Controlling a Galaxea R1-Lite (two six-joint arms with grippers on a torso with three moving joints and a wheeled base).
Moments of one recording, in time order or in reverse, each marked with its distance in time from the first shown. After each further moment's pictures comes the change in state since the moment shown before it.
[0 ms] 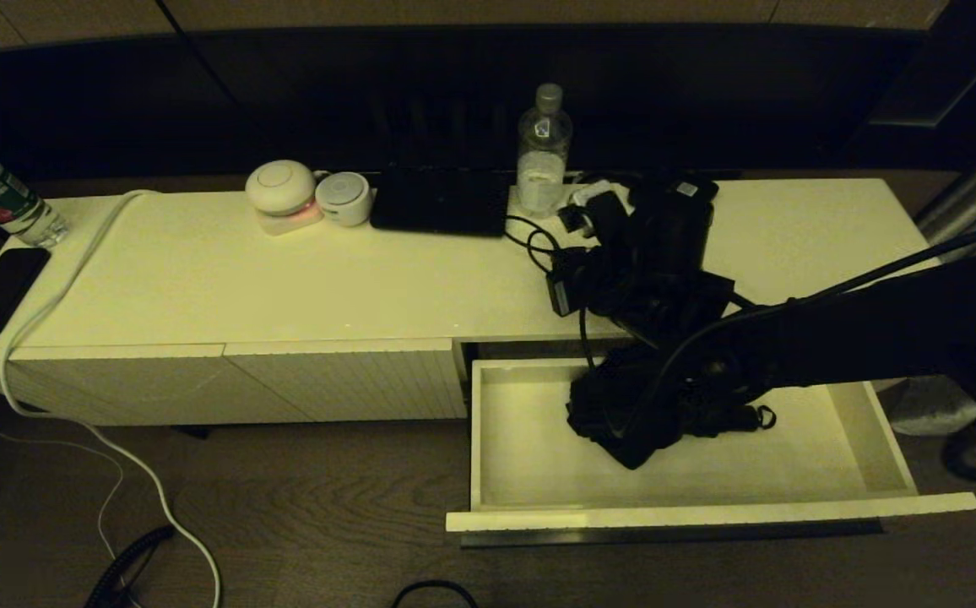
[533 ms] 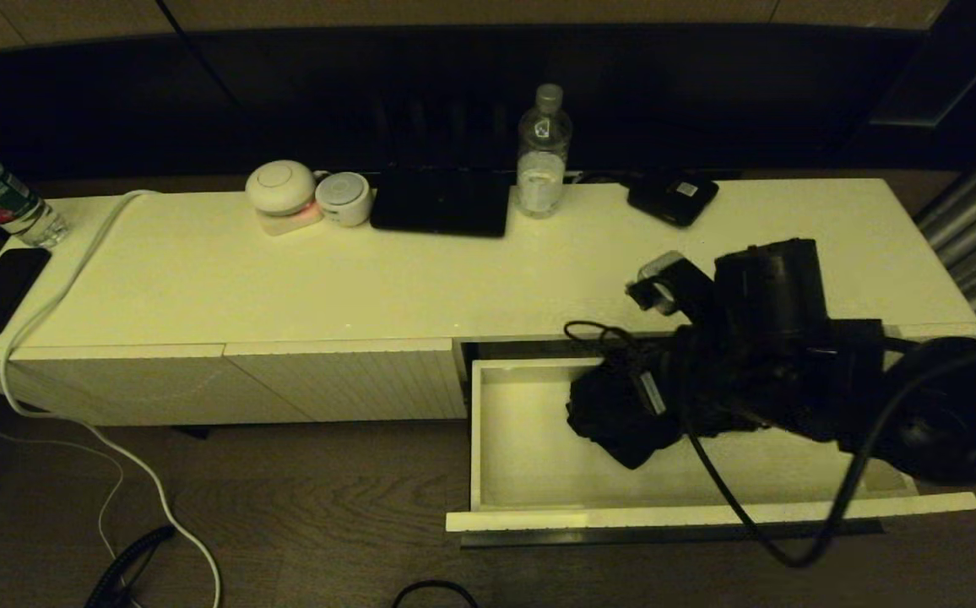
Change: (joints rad) left arm 0.000 0.000 0.000 0.000 -0.001 0.000; right arm 0.004 -0.363 0.454 0.345 -0.066 0.056
